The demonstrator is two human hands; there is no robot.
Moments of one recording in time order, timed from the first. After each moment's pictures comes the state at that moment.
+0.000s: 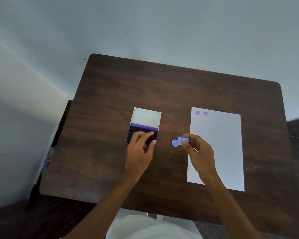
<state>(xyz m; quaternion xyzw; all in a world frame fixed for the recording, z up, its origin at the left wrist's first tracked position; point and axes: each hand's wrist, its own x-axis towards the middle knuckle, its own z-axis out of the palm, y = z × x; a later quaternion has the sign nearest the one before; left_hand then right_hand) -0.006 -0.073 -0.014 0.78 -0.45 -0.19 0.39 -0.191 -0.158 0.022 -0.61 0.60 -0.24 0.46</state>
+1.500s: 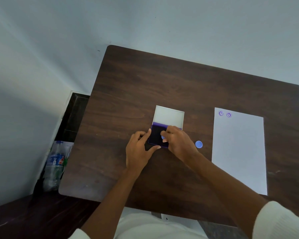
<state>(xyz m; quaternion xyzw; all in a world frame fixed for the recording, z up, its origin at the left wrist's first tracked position) 0.080 -0.046 -0.063 0.81 -0.49 -0.17 0.28 -0.055 -0.160 -0.014 -0.93 0.31 0.06 0.19</state>
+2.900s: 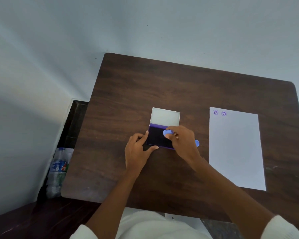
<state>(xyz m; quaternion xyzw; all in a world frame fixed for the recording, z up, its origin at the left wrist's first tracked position) 0.078 -0.046 -0.060 0.81 -0.49 -0.18 0.26 -0.067 -0.156 -0.004 -0.78 0.52 -0.11 0.33</state>
